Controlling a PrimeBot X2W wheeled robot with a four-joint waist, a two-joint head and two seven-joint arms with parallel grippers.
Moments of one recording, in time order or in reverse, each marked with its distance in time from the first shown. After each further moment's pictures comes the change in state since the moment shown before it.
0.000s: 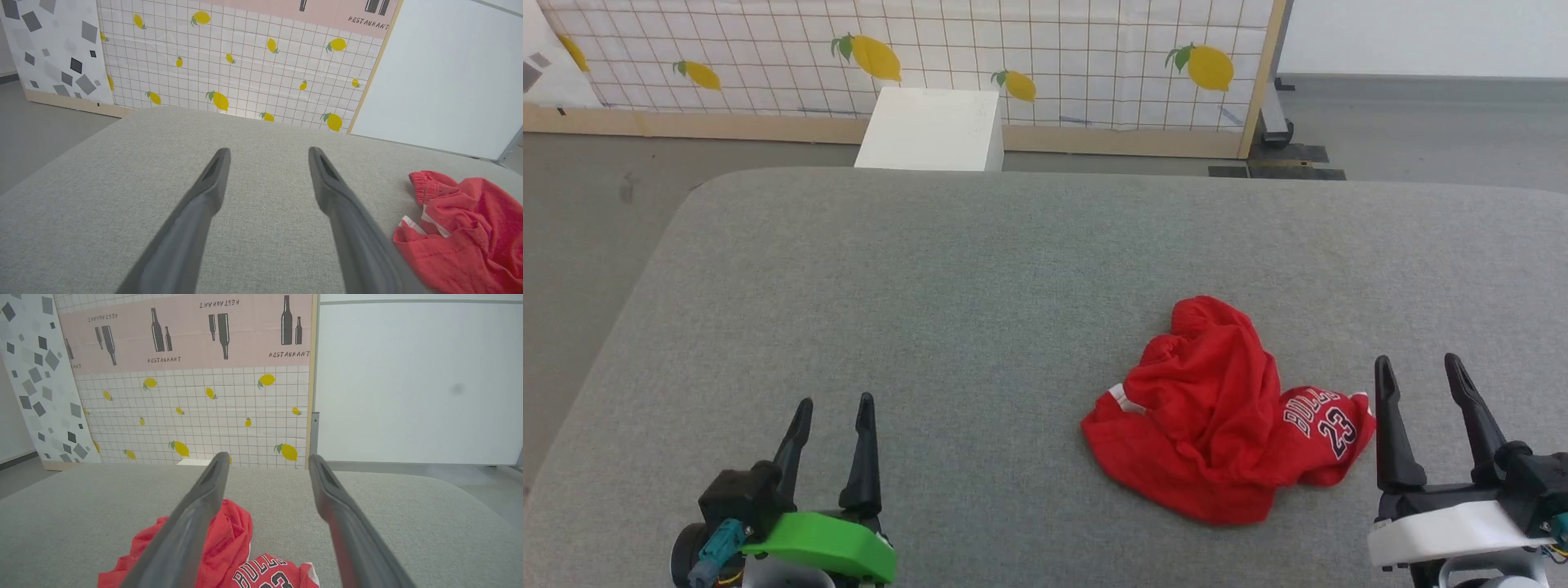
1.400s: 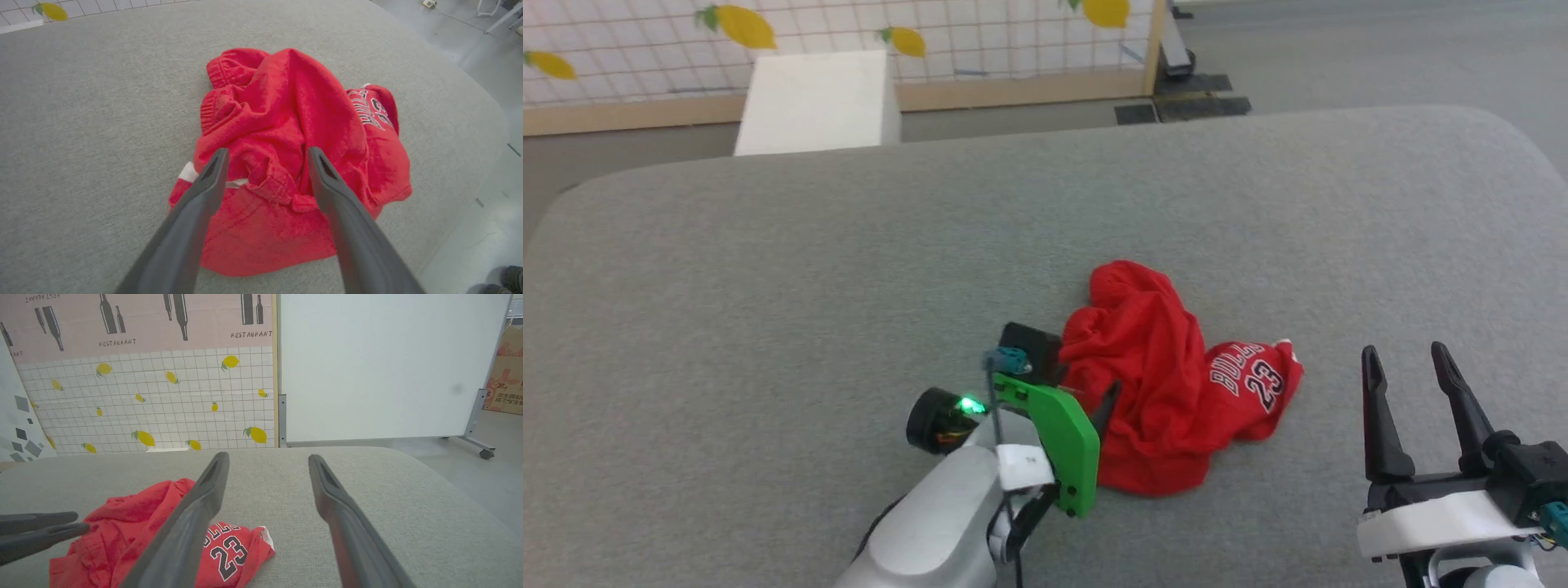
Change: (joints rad) left arm -0.504 -0.007 -0.678 0.394 -0.315 0.103 0.371; right arm -0.022 0.000 0.024 0.005 0.004 0.000 0.000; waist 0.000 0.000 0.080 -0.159
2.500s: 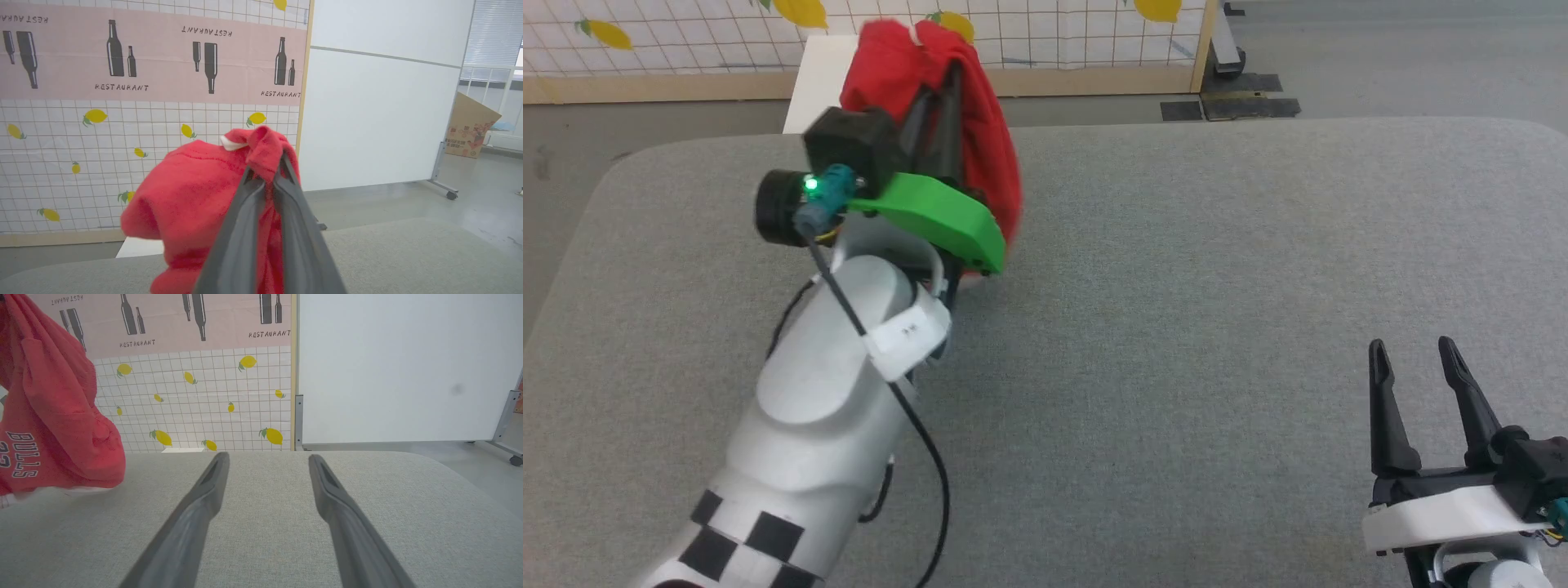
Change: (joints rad) left arm -0.272 0.105 0.184 -0.122 0.033 0.159 -0.354; right arm -0.010 0.000 -0.013 0.001 0.010 0.000 0.000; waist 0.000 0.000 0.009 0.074
